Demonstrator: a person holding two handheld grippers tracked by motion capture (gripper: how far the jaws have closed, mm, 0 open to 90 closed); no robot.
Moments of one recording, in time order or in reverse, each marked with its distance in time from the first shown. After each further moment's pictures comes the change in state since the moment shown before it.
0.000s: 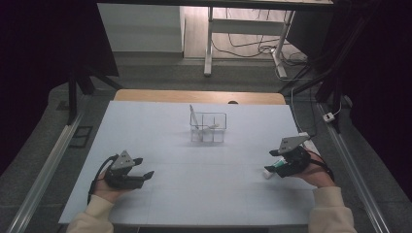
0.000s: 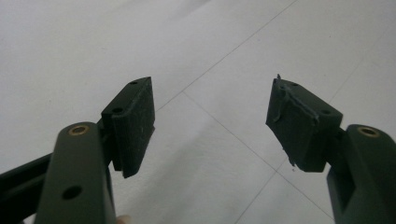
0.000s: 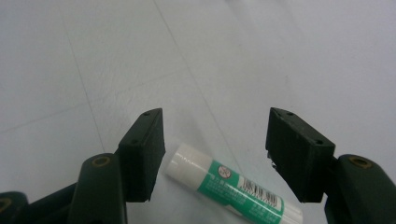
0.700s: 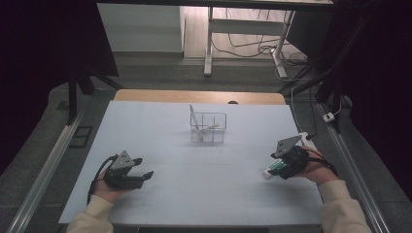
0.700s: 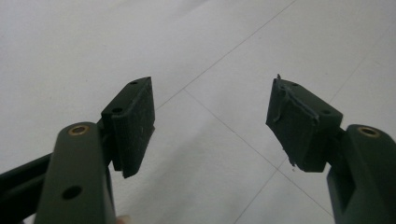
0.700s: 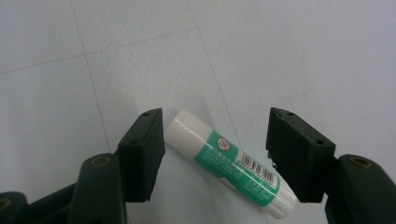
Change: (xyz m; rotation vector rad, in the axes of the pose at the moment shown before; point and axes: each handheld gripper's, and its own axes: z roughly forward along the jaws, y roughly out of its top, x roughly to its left) left arm 0.000 -0.001 0.000 0.005 0.001 -0.005; right arm -0.005 0.002 0.005 0.151 0.043 -0.115
